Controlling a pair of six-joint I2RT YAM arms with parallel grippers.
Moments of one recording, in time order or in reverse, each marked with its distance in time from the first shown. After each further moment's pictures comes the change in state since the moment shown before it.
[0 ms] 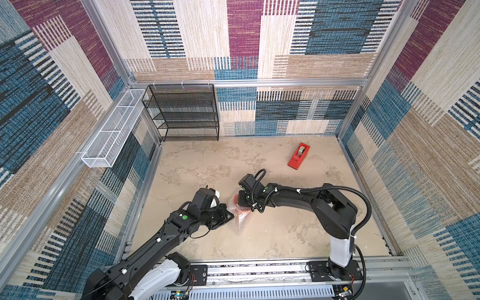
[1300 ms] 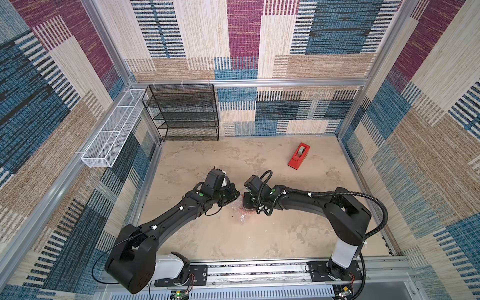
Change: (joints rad) left arm 0.028 0.356 0.185 0.183 -0.130 0.077; right arm 0.001 -0.135 -0.099 -0.023 -0.010 0.012
